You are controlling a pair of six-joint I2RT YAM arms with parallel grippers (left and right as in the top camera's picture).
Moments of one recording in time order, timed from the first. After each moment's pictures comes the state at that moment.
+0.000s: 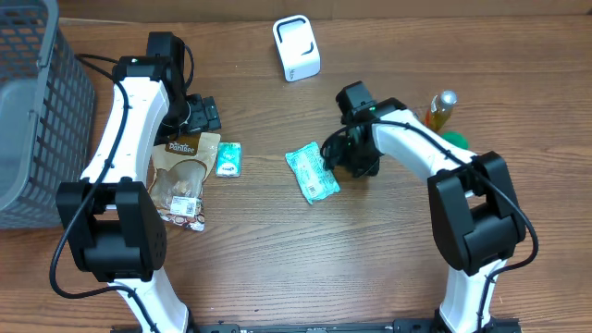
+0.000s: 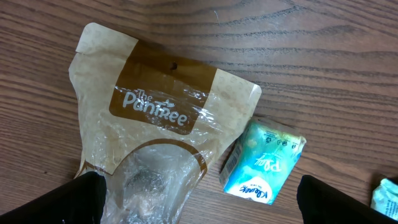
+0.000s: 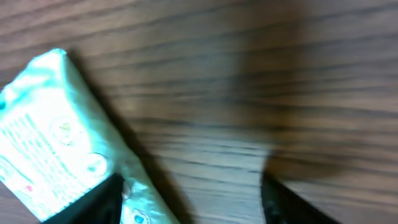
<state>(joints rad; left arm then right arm) -0.02 1.97 1.69 -1.15 -0.03 -0.32 0.41 2.04 1.40 -0.82 -0.18 0.49</state>
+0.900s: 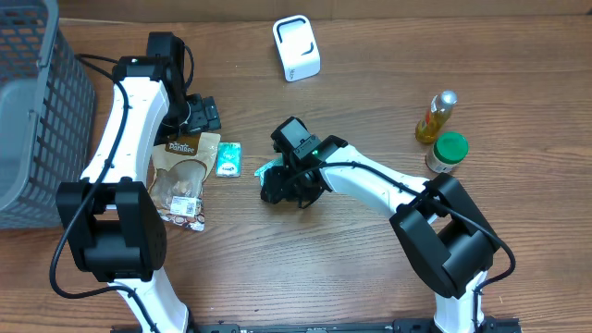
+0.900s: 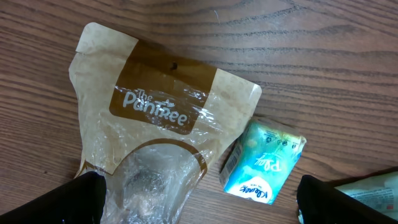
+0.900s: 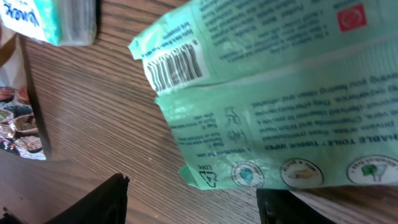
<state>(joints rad) -0.02 1.97 1.69 -1.15 -0.03 -0.32 0.71 2.02 1.34 -0.60 -0.34 0.59</state>
